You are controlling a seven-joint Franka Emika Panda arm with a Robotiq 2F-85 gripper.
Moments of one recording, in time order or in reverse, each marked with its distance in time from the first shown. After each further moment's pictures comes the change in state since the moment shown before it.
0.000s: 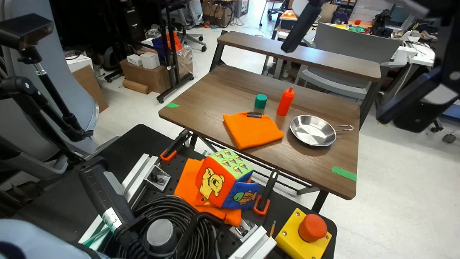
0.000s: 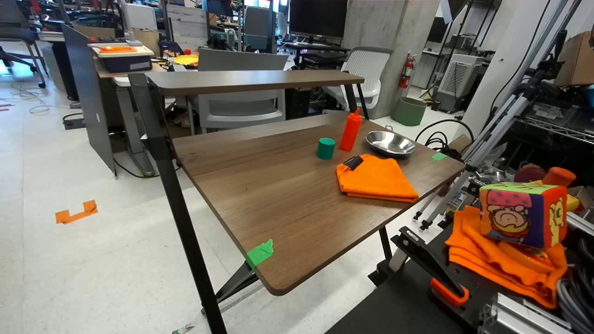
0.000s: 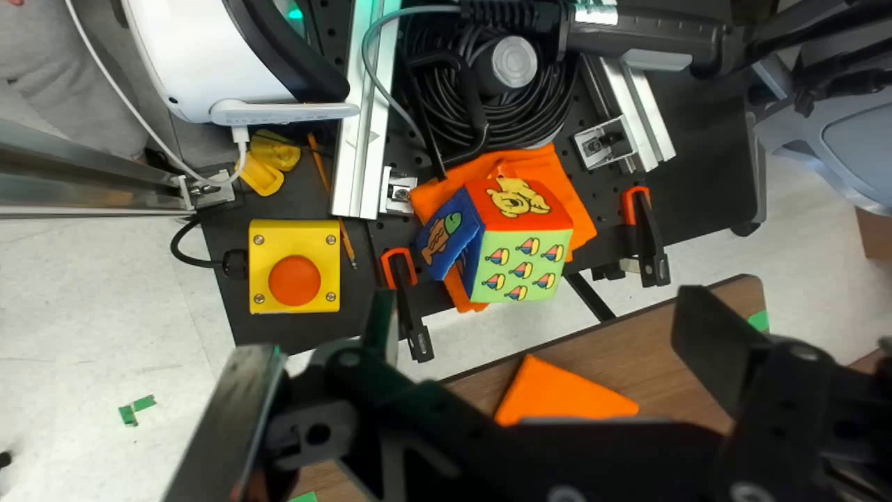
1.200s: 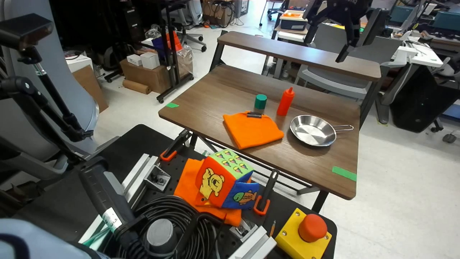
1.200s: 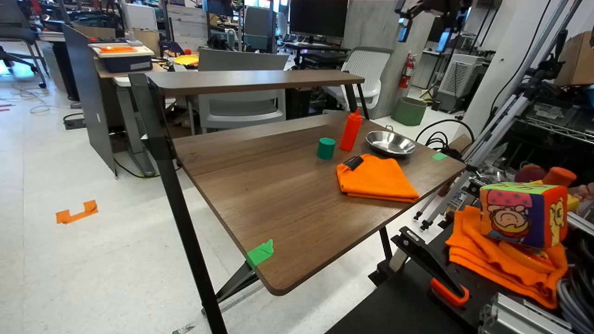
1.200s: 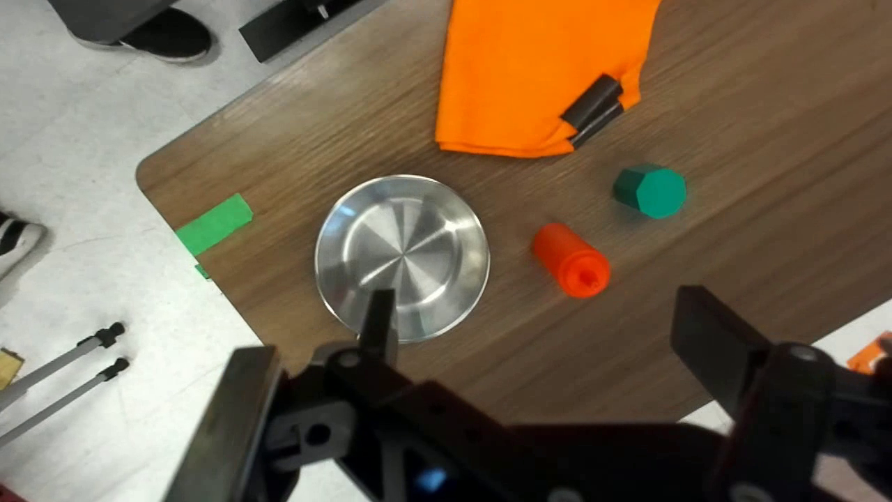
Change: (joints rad) arm 0.088 0.778 0.260 0.526 0.175 0.475 0.508
